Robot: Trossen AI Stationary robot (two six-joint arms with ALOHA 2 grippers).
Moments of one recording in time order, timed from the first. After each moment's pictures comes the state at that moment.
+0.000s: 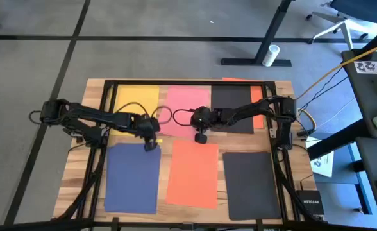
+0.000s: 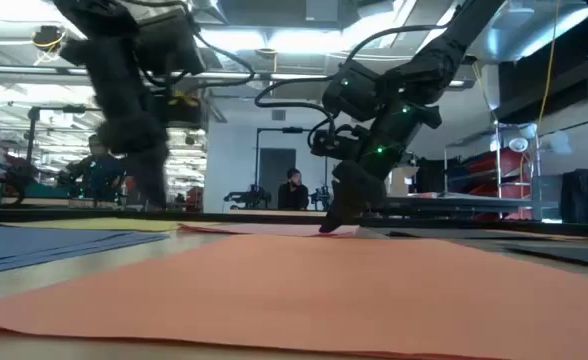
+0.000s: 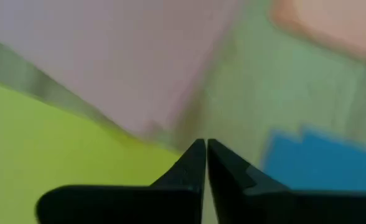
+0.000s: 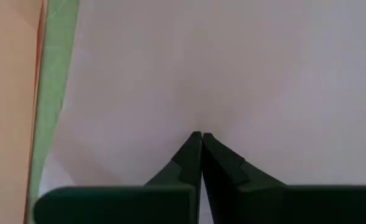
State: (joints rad) left arm 0.03 1.37 0.66 -0.49 -0.14 -0.23; right arm -0.19 1.94 0.99 -0.06 0.03 -0.08
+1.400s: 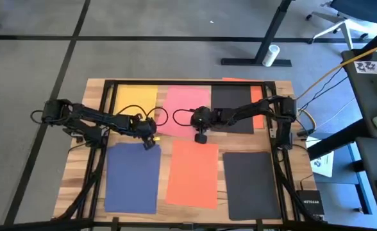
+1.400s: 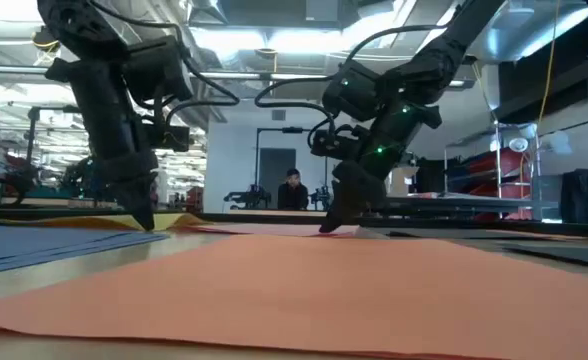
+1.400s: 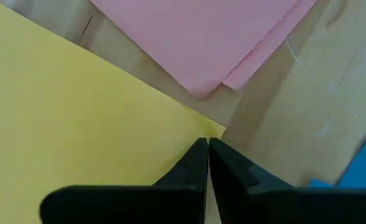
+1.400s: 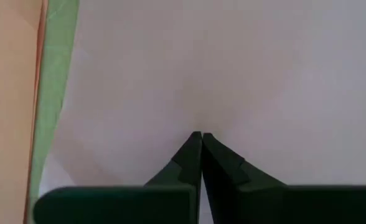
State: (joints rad) left arm 0.09 1.39 0.56 -0.38 -0.29 -0.34; right arm -0.19 1.94 0.99 -0.06 0.03 -0.09
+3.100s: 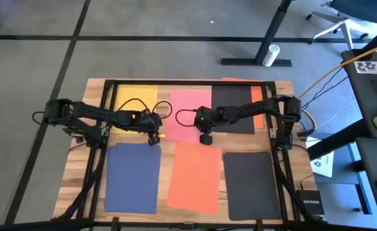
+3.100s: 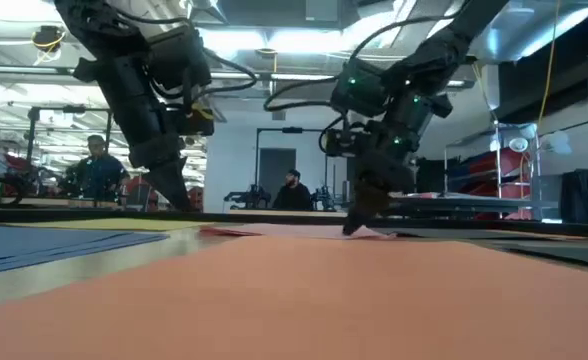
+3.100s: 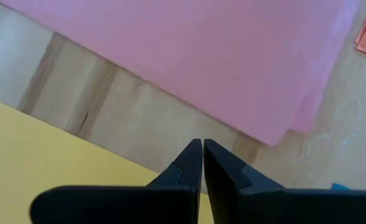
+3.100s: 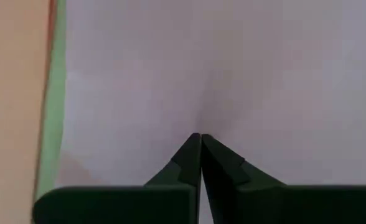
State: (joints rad) left arm 0.16 1.41 0.63 -0.27 -0.24 -0.12; right arm -0.21 1.87 0.99 -0.19 -0.05 -0.11
